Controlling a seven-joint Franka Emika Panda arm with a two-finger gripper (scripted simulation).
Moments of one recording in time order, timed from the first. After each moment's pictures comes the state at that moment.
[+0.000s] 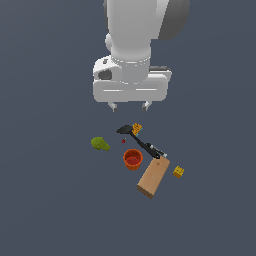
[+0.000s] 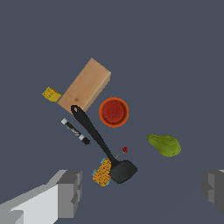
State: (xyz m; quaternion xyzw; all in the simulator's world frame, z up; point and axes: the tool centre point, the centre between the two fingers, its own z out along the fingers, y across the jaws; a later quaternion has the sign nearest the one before) arm -0.003 0.006 0.323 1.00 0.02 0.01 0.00
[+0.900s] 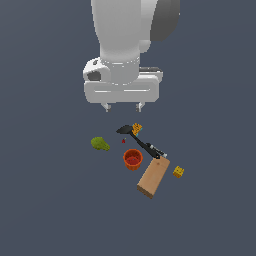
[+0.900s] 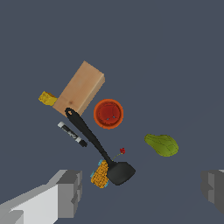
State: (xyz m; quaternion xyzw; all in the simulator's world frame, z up) arm 0.000 -0.014 0.322 1.00 0.00 0.01 -0.01
